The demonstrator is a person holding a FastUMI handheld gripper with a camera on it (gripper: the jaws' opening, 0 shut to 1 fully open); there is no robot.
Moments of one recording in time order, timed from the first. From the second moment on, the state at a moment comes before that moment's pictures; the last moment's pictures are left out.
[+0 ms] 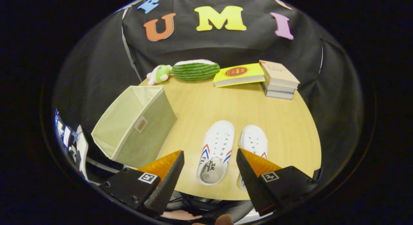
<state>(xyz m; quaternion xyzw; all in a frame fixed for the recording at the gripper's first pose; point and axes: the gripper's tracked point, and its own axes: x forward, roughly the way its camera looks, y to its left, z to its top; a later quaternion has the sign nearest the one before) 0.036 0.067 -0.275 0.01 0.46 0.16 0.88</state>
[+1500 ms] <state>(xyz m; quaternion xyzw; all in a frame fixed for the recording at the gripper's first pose) 0.048 0.052 -0.398 0.20 0.60 0.10 0.76</state>
